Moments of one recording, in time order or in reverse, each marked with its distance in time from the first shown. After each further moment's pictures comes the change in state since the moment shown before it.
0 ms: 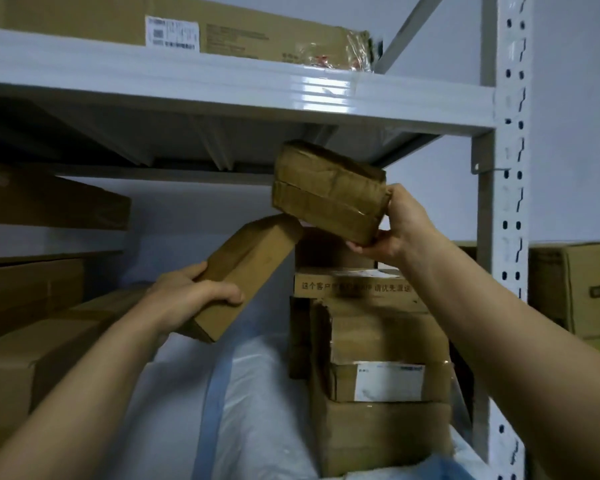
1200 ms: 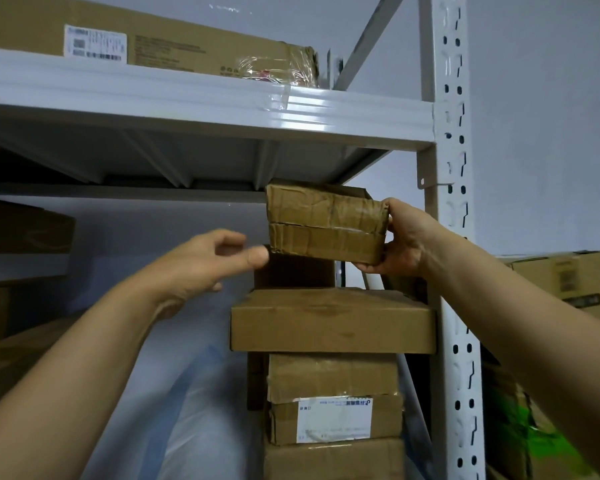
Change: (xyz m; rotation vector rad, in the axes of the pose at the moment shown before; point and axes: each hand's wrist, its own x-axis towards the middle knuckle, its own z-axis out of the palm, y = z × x) left_hand 0.010 0.093 0.048 0.004 -0.214 0.396; right_hand 0.039 -0.054 -0.069 -0.245 -0.003 0.095
